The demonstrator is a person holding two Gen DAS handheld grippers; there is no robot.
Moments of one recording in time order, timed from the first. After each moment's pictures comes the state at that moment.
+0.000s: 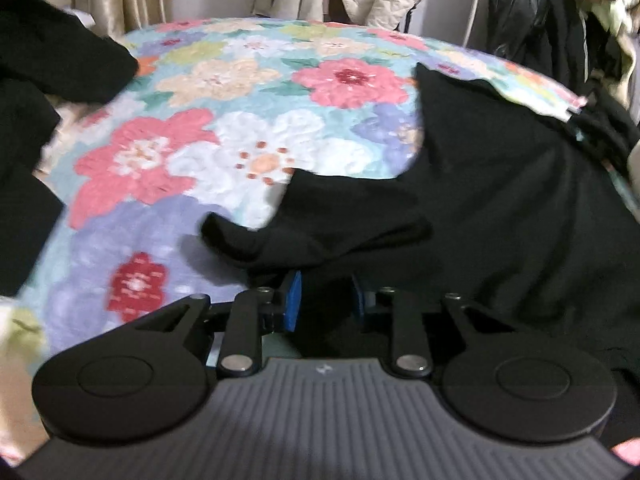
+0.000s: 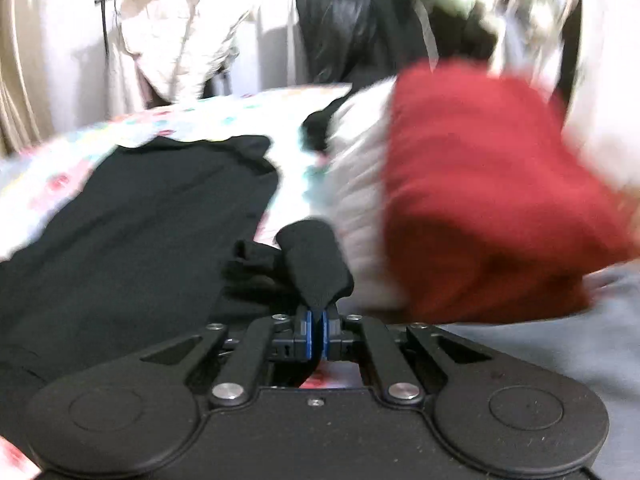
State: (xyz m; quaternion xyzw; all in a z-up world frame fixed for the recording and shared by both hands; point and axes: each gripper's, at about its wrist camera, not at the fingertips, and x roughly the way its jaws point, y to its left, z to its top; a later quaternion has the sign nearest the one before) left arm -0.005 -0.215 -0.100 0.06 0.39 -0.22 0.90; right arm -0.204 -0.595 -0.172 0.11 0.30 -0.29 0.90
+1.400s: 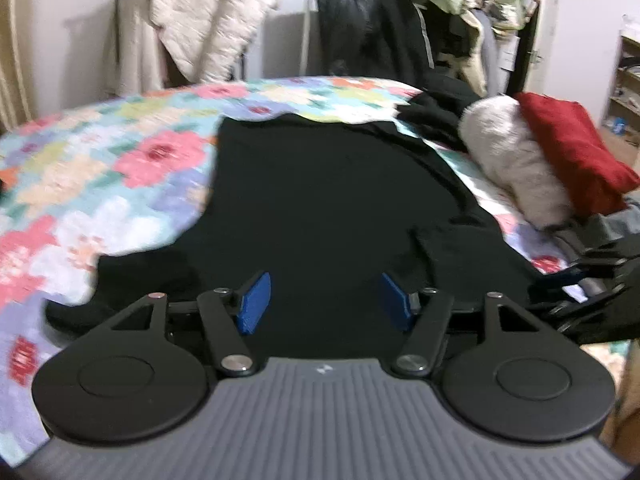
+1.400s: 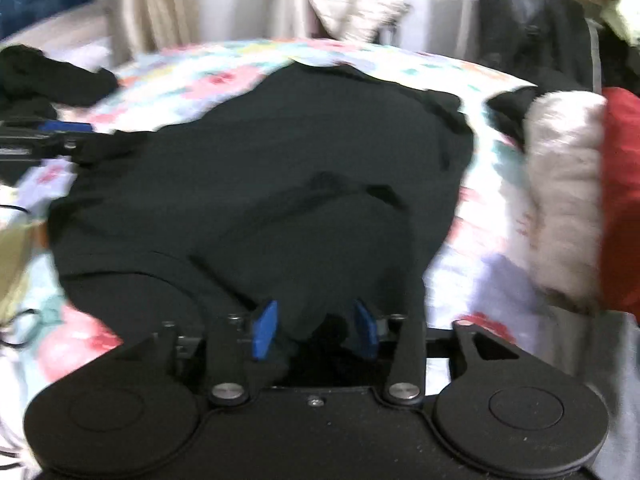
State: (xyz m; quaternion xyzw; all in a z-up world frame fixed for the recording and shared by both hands) left arm -0.097 -0.294 -0.059 0.09 0.31 -0.44 0.84; right arm -0.174 -0.525 -0.187 0.03 0.39 -0.08 0.92
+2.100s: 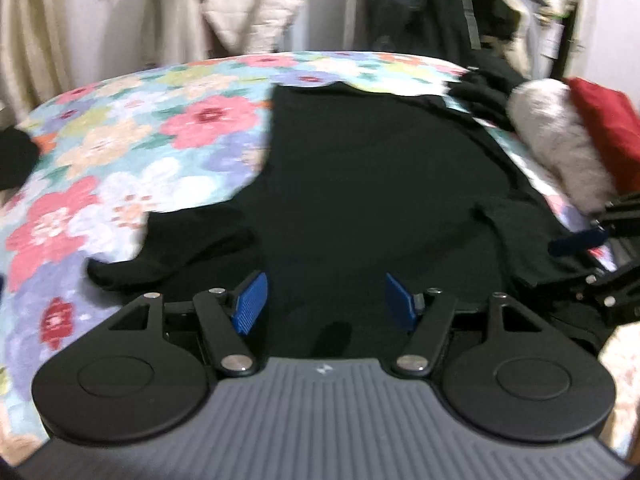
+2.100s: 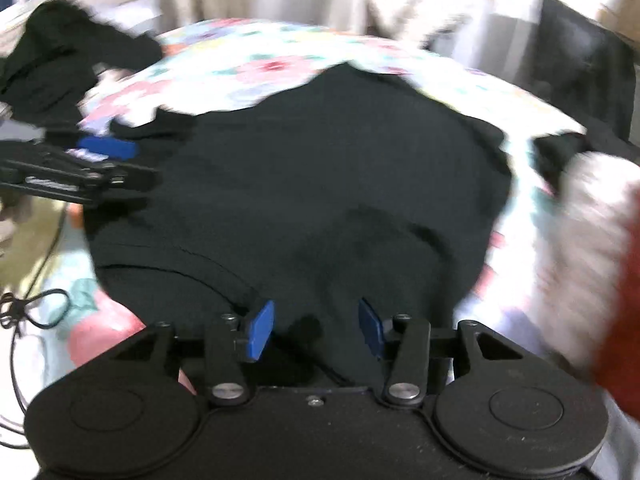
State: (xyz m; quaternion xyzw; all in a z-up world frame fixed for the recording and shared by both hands) left arm -0.069 -0.254 -0.064 0.09 0.34 -0.33 0.88; right arm -0.140 -0.500 -0.156 -0.02 0.41 0.00 0.91
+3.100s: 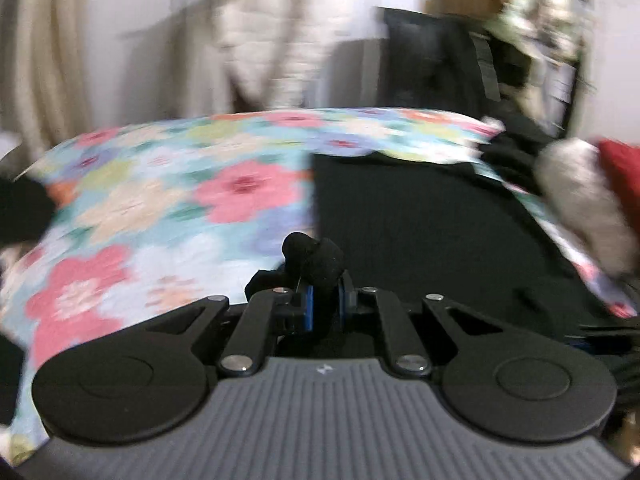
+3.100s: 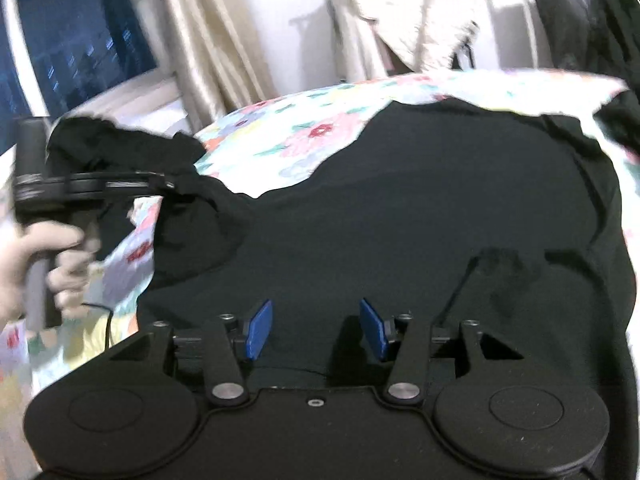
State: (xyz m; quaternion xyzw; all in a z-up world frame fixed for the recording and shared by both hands) left arm -0.055 -0.283 -0.035 0.10 0.28 -0.41 0.87; right arm -0.115 -0.501 -0.203 0.16 0.29 0.06 0.94
